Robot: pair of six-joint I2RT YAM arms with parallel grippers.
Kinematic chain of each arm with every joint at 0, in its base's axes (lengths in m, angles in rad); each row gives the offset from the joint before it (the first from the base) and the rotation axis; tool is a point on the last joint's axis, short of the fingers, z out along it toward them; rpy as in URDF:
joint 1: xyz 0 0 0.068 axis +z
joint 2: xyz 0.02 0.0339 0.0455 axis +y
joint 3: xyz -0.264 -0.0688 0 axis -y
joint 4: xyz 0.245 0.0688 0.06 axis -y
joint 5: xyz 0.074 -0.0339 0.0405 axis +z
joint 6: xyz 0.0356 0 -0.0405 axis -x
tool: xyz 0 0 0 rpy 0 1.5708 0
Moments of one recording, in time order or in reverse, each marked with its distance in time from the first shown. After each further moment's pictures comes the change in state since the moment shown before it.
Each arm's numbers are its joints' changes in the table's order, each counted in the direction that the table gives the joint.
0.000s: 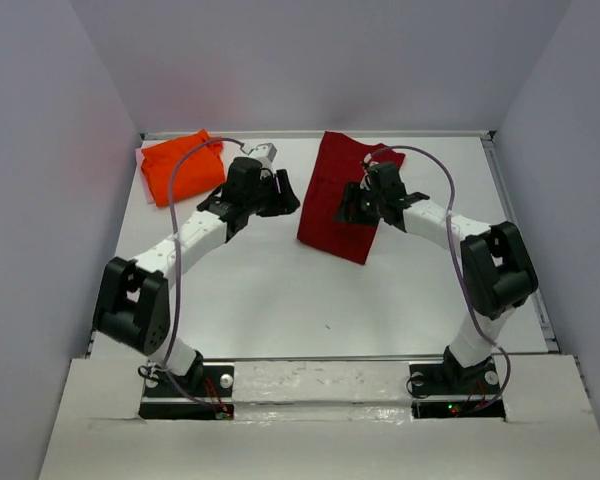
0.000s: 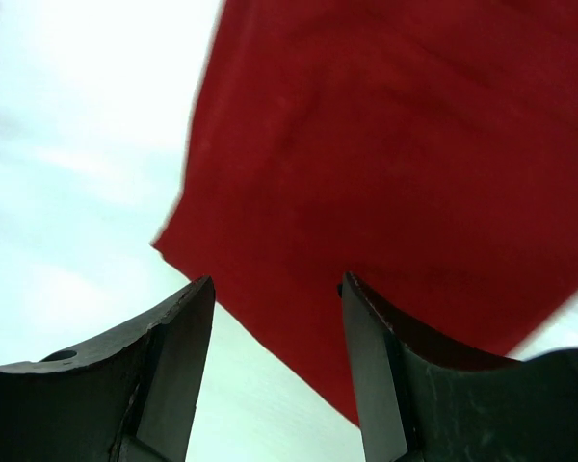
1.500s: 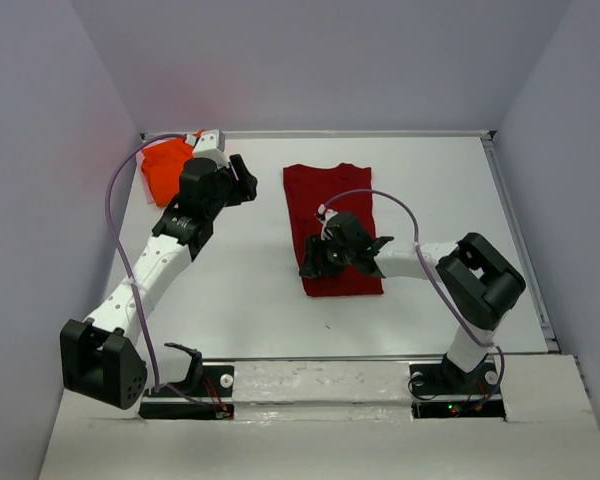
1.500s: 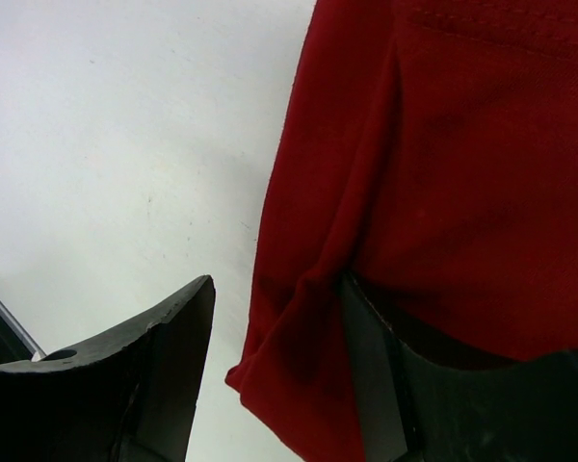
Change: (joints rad) left arm 0.121 -0.351 -0.085 -0.006 0.235 -0.087; right arm 0.330 0.021 -0.235 0.240 -0.001 -0.029
